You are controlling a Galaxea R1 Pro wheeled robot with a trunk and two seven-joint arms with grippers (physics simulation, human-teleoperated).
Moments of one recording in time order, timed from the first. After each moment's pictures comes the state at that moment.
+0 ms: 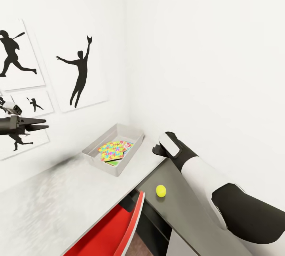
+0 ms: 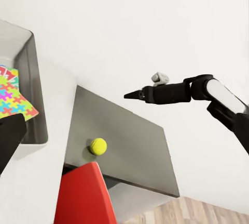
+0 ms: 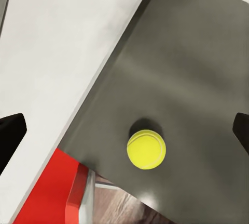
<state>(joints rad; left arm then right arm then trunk) -1.09 0.80 -0.13 -0.81 0.33 0.98 -1.57 -1.13 0.17 0.40 -0.49 -1.01 0.70 -0.80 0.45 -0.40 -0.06</state>
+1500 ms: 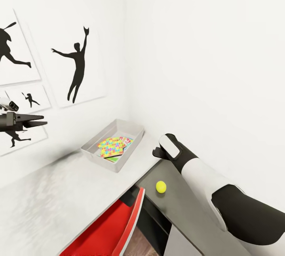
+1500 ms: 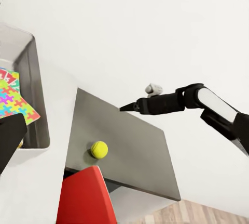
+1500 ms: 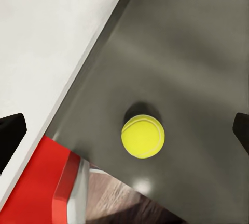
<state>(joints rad) -1.09 0.80 -0.09 -0.84 0.33 0.99 -1.57 -1.12 0.17 0.40 -0.48 -1.02 0.71 -0.80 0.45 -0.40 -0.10</state>
